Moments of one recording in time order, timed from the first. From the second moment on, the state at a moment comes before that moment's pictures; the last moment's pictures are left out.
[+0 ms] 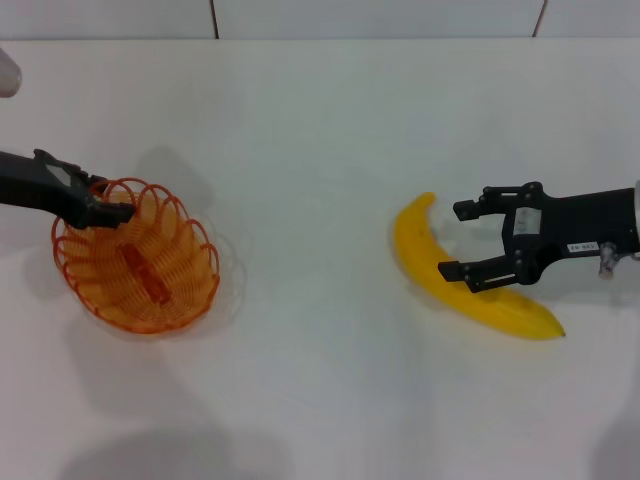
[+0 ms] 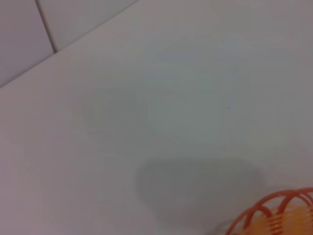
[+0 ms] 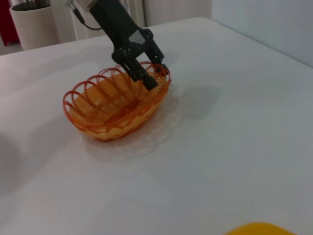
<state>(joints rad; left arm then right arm) -0.72 -2.00 0.76 0.75 2.55 1.21 -1.73 0.50 2.03 -0.88 -0.76 -2.10 -1.46 1.36</state>
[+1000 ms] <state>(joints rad) -0.71 -2.00 0.76 0.76 2.55 1.21 -1.74 0.50 2.03 -0.88 -0.74 -2.11 -1.45 1.36</state>
